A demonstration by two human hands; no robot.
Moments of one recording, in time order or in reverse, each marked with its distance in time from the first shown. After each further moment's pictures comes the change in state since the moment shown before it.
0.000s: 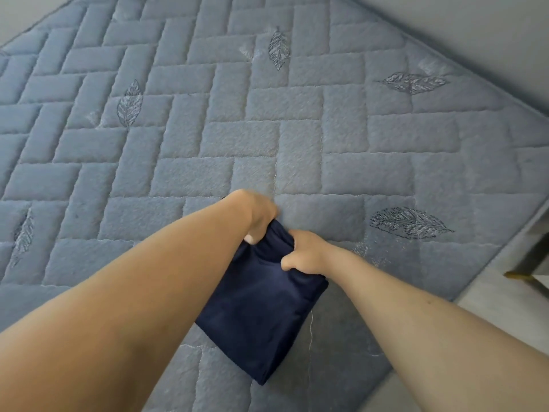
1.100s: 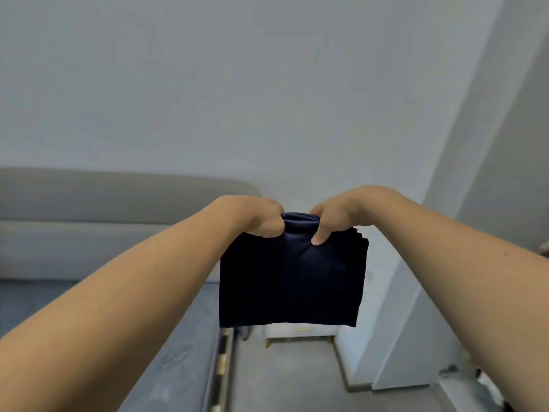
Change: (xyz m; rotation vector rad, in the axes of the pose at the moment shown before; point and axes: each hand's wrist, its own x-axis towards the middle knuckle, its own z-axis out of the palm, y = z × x) left_hand -0.744 0.407 -0.186 0.234 0.916 0.668; right_hand -0.947 -0.118 -0.019 -0.127 0.792 0.477
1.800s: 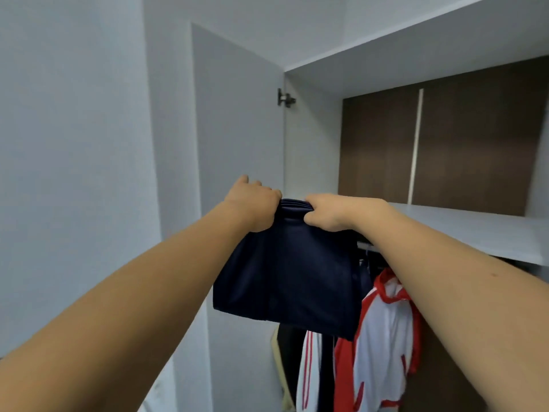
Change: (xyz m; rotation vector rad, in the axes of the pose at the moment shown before) left_hand 0.221 0.523 -0.126 0.468 0.710 0.665; right_hand -0.269 0.448 -0.110 0.051 0.774 0.564
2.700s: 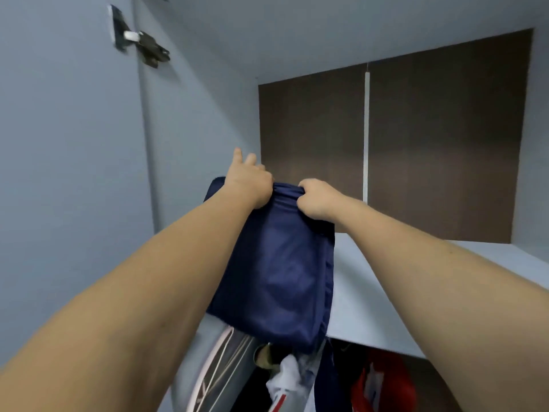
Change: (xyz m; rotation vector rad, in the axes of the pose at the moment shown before) left_hand 0.535 0.071 0.154 0.062 0.187 0.103; right_hand 0.368 0.318 -0.038 0.113 0.462 0.353
